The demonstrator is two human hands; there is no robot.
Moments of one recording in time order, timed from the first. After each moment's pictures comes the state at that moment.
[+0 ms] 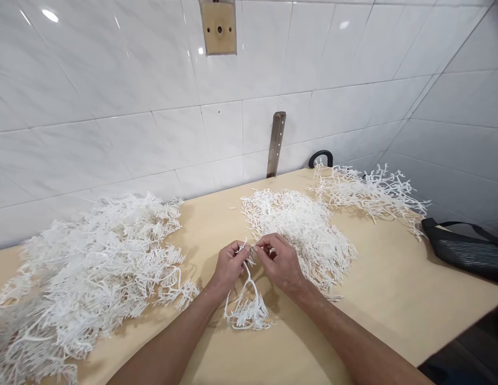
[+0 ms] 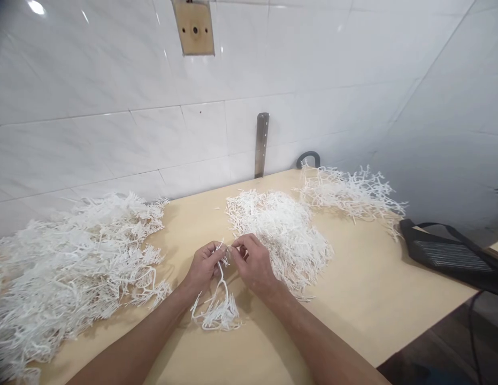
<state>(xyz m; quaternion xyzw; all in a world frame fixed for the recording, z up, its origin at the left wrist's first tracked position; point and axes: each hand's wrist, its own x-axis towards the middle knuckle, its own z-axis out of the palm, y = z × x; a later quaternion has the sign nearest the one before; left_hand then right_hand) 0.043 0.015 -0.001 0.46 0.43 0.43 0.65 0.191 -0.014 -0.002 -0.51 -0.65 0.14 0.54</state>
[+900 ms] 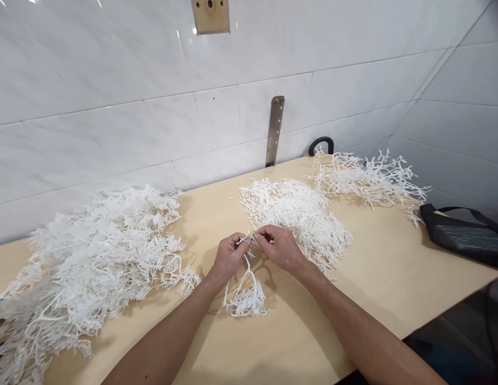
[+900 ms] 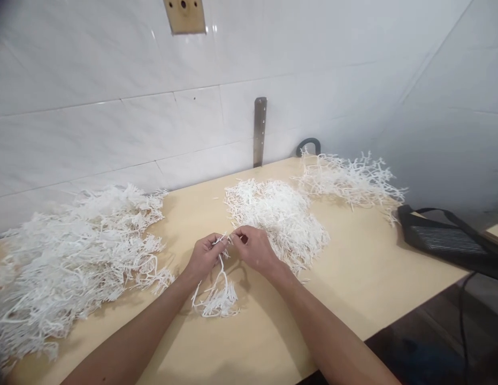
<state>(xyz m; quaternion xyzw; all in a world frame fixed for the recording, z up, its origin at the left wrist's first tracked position) 0.045 0.004 0.005 0.53 0.44 0.41 0.60 0.208 -0.013 0.011 -0.56 -0.65 0.27 0.44</state>
